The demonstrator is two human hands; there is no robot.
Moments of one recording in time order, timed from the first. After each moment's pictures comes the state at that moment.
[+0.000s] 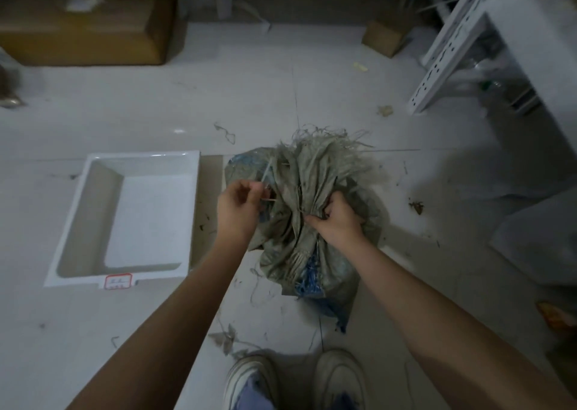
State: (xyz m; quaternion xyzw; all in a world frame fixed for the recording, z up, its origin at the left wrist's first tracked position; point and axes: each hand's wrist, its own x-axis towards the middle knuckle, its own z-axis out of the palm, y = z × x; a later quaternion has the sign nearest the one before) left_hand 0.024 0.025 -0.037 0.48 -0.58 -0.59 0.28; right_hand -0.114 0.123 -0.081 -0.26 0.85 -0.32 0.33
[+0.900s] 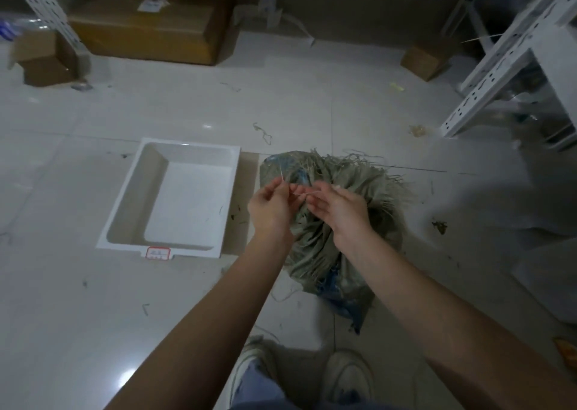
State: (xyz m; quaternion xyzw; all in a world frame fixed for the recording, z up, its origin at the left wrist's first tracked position) left_hand 0.032 0.043 0.004 0.52 -0.20 -0.74 0.39; right_hand -0.049 0.089 0.002 -0.02 0.64 -0.62 0.46
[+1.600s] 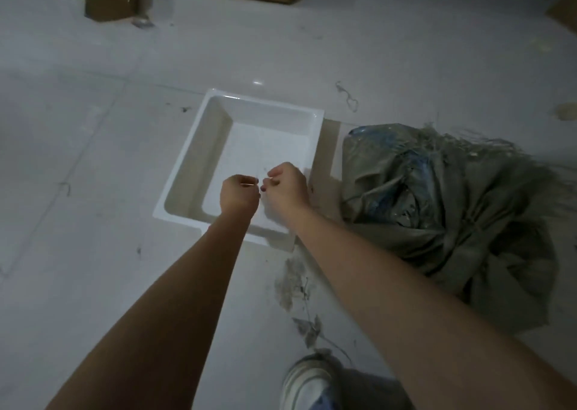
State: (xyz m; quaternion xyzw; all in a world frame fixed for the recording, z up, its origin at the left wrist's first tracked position) left_hand 0.188 -0.110 -0.169 0.72 -0.44 -0.49 0.20; right_hand 0.110 -0.075 -0.139 -0.29 0.76 -0.35 0.45
